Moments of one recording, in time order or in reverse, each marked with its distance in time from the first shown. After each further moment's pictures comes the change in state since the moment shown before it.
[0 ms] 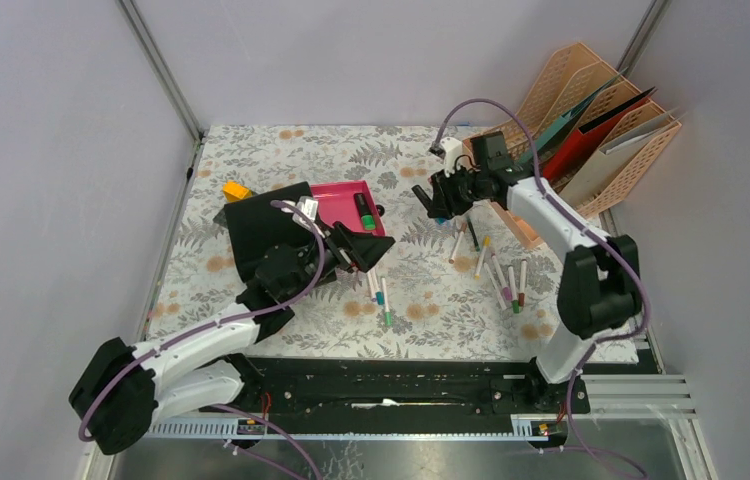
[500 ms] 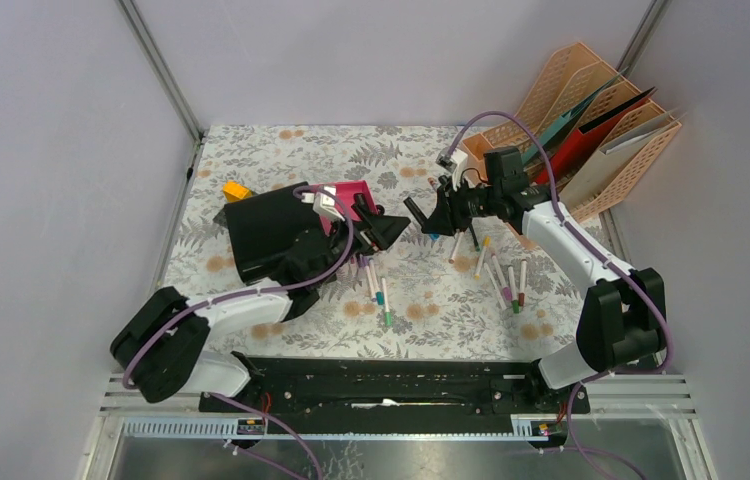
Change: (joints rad) left arm 0.000 0.327 0.092 0.201 -0.092 -0.137; right arm -0.002 -0.255 -0.227 0.108 -0.304 0.067
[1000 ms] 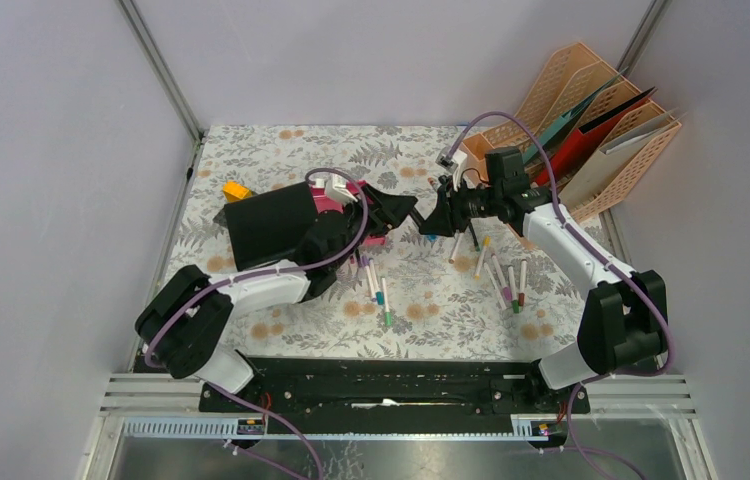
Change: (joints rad) left arm -0.001 0.169 0.171 -0.019 -0.098 -0.047; right arm 0.000 -0.013 -0.016 0.039 -0.079 0.019
